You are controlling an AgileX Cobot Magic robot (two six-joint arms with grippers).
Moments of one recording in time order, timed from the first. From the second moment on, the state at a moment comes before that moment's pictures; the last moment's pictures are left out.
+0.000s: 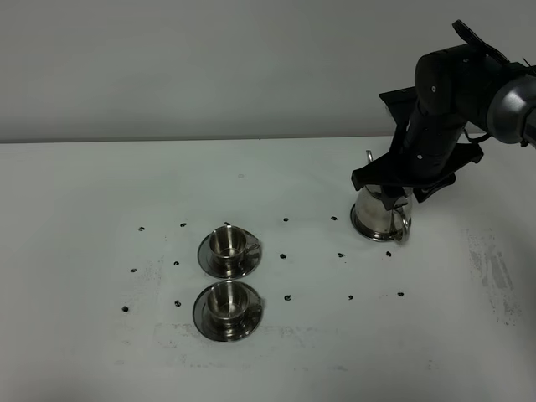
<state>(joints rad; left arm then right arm) 0.07 0.00 -0.46 -0.15 1.07 0.20 0.23 2.17 -1.85 -0.08 1.12 0.05</state>
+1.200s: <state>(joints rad) 0.07 0.00 -0.46 -0.15 1.07 0.20 0.21 2.25 -1.85 -0.08 1.08 -0.01</state>
